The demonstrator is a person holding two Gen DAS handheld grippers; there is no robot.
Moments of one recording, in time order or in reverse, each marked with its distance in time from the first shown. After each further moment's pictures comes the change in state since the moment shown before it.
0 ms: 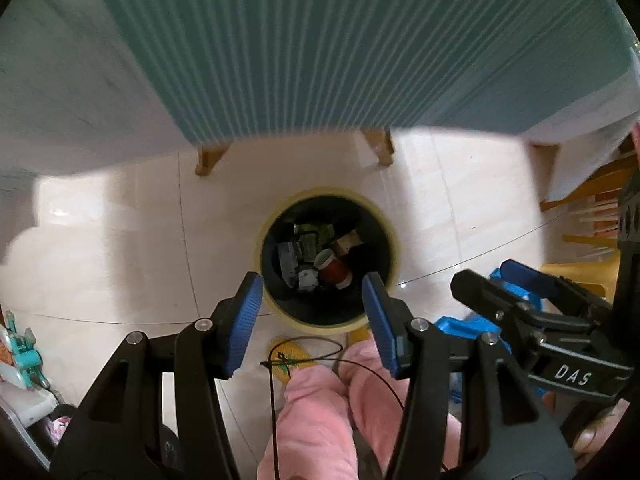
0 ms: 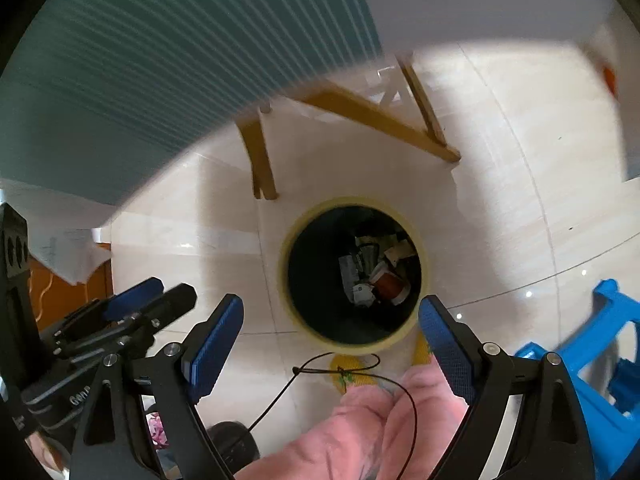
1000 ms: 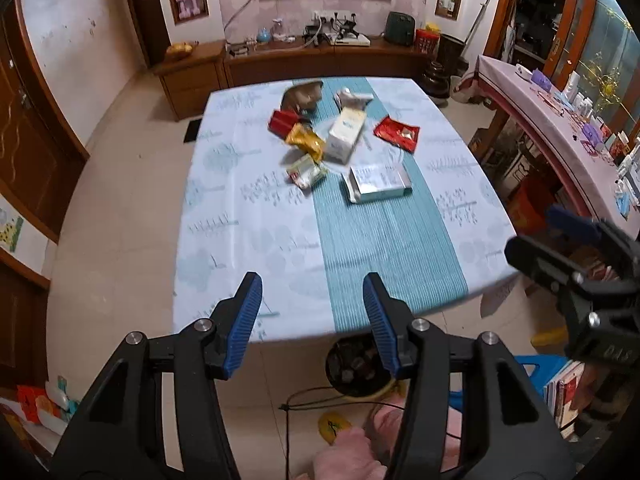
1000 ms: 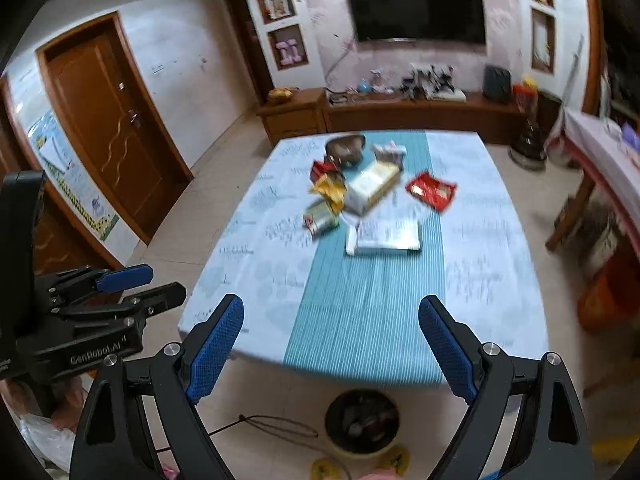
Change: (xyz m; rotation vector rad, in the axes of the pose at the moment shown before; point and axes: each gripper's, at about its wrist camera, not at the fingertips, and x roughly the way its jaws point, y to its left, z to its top) left arm -0.393 0.031 0.098 0.052 -0.422 0.108; right arm -0.388 0.250 0.093 -0.420 -0.497 -0.033
